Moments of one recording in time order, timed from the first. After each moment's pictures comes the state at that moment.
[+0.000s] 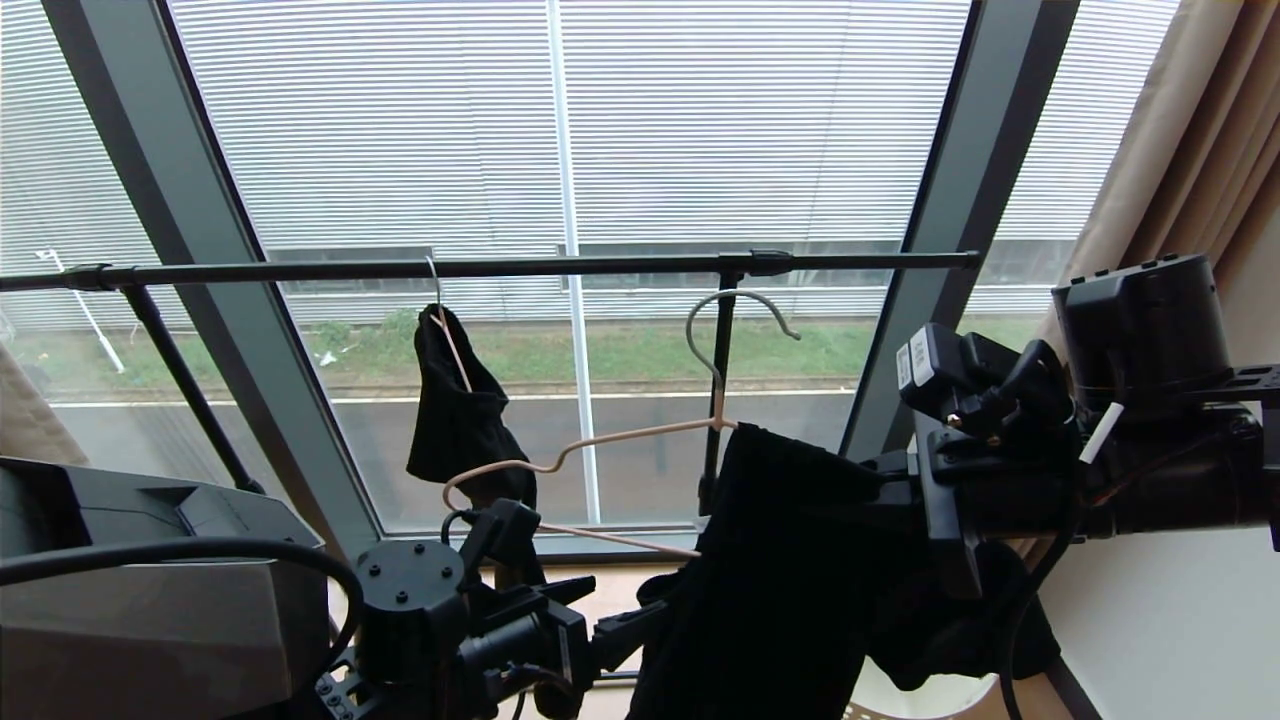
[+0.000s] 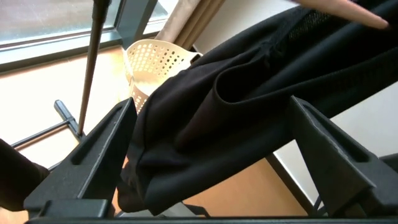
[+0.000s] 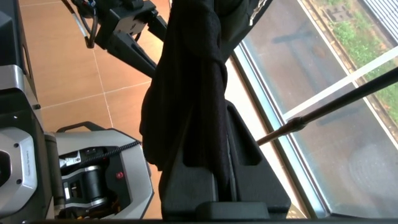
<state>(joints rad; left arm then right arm) -0.64 2.15 -0.28 -1.57 -0.27 -0.44 0.48 1.57 -0.93 -0.03 0.55 -0.48</state>
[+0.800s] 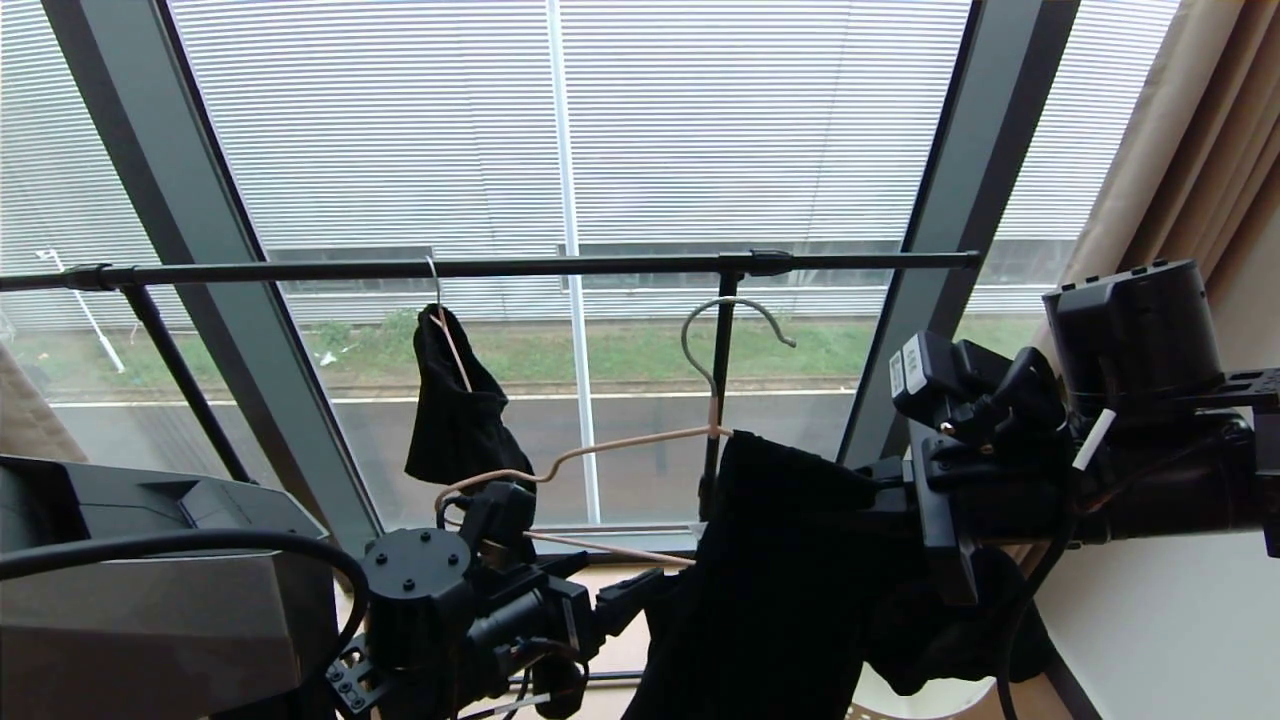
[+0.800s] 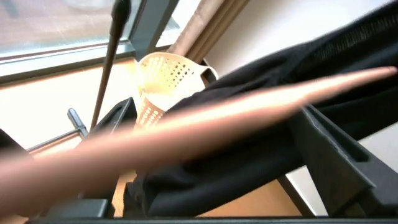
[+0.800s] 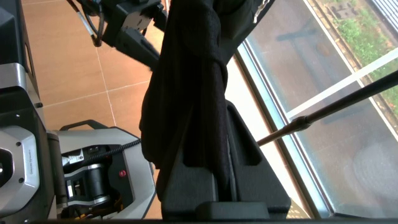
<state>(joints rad) -0.64 2.15 -0.32 -1.57 -0.17 -0.45 0.50 1.57 -0.92 -0.02 0.55 -0.48</state>
